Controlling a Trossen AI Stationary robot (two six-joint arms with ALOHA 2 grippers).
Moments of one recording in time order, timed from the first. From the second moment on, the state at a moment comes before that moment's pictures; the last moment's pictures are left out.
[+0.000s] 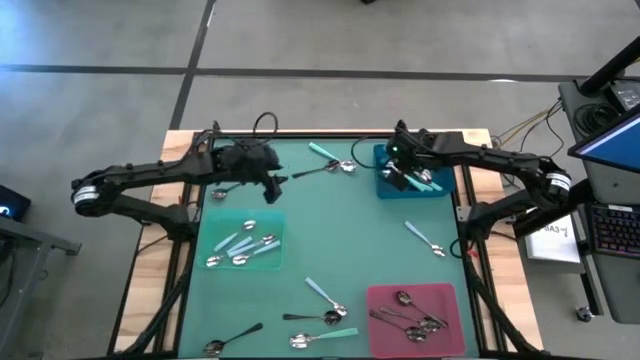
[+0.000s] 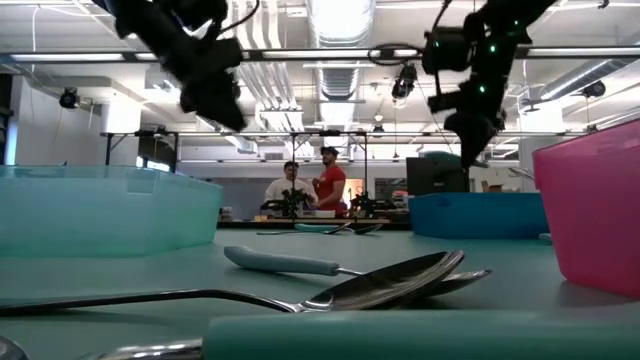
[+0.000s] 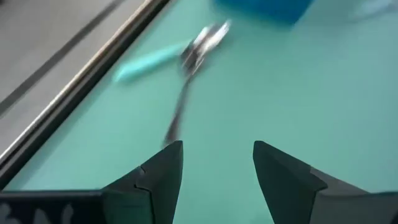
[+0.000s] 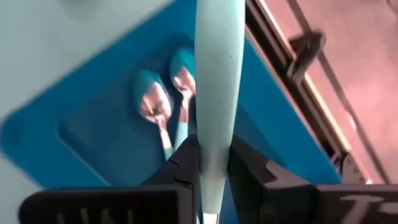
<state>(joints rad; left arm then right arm) 0.35 1.18 0.87 -0.46 -0.12 -0.10 -0.52 1.35 1.00 -0.85 0.34 0.03</state>
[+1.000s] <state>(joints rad) 0.53 1.46 0.77 -0.79 -0.40 -0.35 -0.53 1.34 0.99 -0.82 0.23 0.05</state>
